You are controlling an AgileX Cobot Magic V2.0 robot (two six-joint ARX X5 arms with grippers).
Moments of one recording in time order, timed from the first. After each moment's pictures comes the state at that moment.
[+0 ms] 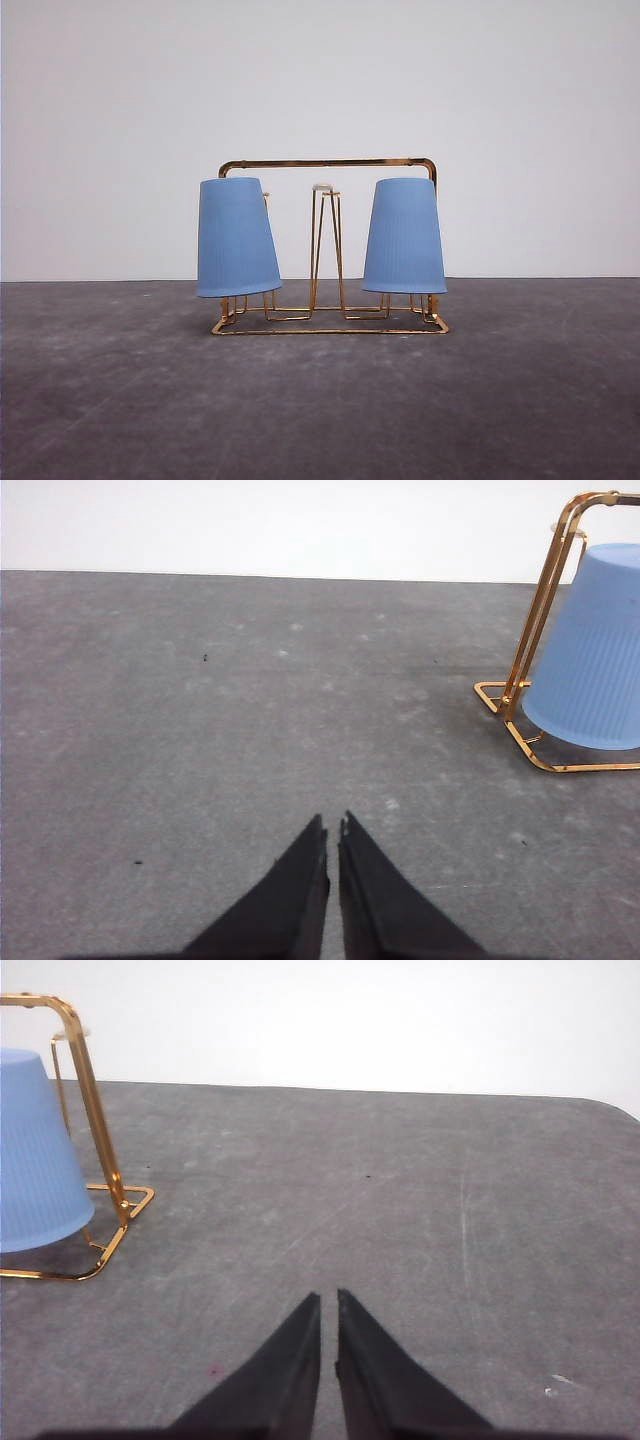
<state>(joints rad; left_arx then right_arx) -0.03 0.00 0.03 -0.18 0.08 -0.03 0.03 0.00 0.01 -0.11 -0.02 0.03</state>
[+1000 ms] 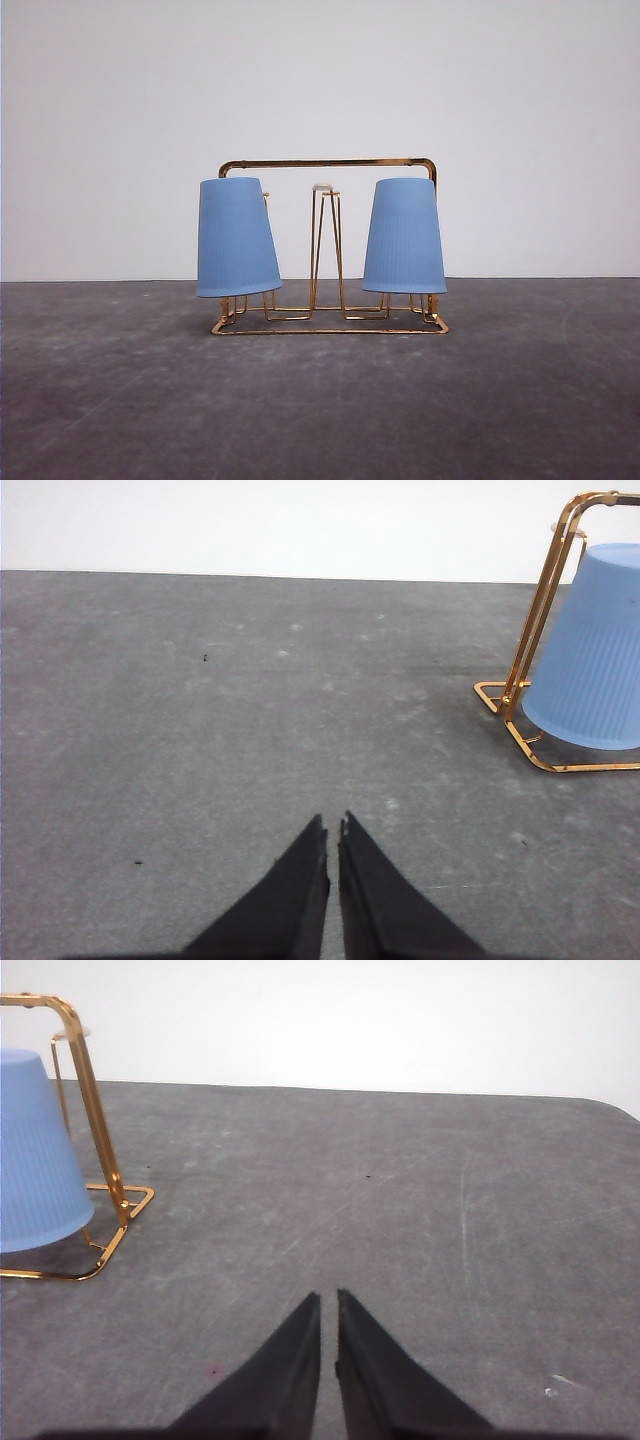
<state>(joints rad) -0.03 0.00 0.03 -0.18 0.08 -0.03 0.03 0.00 0.01 -0.11 -0.02 0.03</state>
